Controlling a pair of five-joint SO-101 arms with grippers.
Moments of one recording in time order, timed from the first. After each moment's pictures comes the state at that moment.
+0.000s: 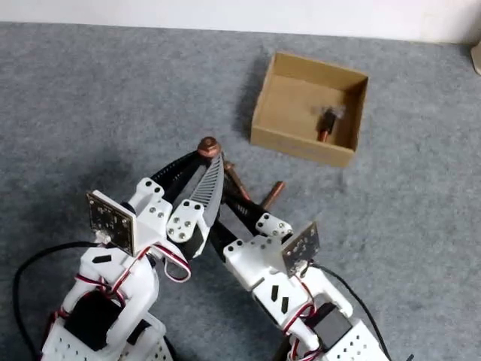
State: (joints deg) left arm 26.6 -90.0 64.6 32.4 11.3; right arm -46.3 -105.0 94.0 16.0 -0.3
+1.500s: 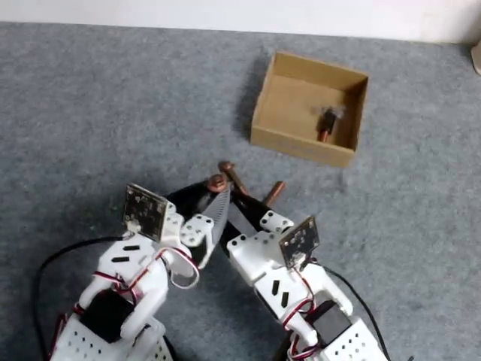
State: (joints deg) left arm 26.5 -90.9 77.7 42.1 15.3; right arm -42.5 -104.7 94.3 16.2 -0.2
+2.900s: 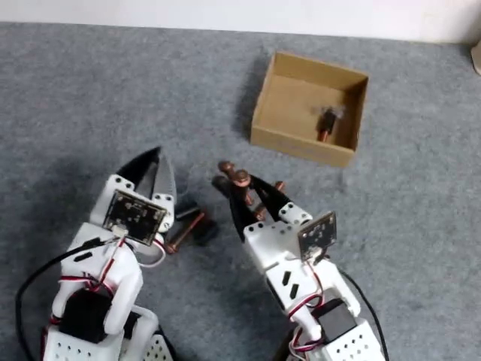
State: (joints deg) left arm 9.1 -90.2 67.6 39.2 -13.0; right arm -33.9 -104.8 95.5 16.1 -0.2
